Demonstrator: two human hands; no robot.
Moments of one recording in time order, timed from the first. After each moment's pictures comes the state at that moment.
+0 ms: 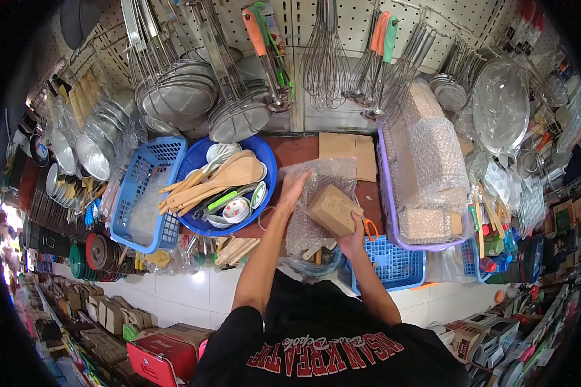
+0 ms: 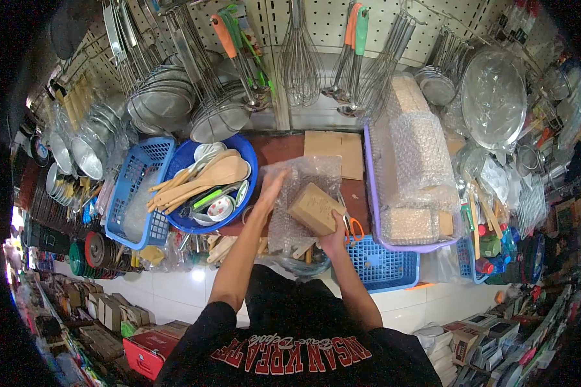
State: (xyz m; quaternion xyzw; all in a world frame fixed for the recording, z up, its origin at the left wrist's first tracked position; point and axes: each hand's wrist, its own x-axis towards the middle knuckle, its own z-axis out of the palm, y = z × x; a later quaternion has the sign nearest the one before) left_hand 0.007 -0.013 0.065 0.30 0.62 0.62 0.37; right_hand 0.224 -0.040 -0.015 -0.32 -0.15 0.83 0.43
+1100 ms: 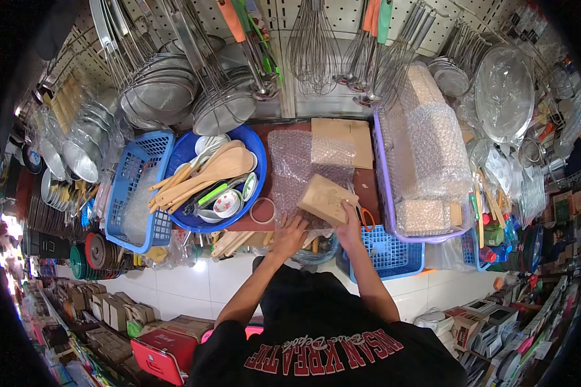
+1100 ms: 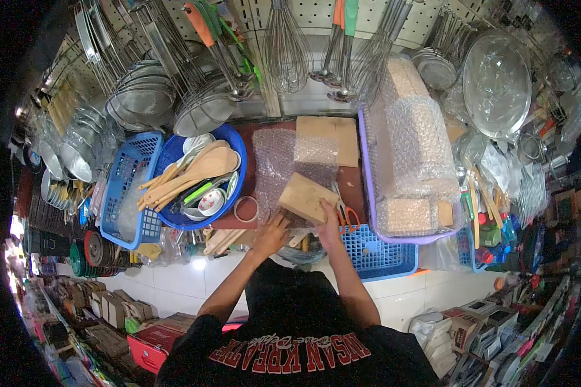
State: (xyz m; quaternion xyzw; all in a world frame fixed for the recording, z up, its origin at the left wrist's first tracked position) left_hand 0.047 -0.142 -0.019 0.72 0.65 0.21 0.07; right_hand 0.224 -0.042 0.007 -0.40 -0.19 0.79 0.42
